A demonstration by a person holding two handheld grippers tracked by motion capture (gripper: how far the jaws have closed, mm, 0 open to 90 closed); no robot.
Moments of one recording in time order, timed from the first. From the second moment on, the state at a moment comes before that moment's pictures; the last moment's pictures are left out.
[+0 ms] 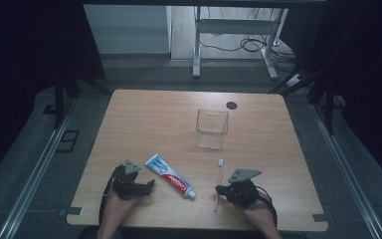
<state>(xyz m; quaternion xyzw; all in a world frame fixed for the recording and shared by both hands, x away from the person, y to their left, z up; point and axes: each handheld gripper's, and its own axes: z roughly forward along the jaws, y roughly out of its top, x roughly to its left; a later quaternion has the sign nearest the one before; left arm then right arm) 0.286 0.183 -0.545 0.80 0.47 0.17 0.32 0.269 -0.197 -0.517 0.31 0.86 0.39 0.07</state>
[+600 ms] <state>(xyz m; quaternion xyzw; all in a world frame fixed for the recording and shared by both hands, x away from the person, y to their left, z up) 0.286 0.183 -0.545 0.80 0.47 0.17 0.32 0.269 -0.189 -0.531 0.30 0.88 0.37 0.05</state>
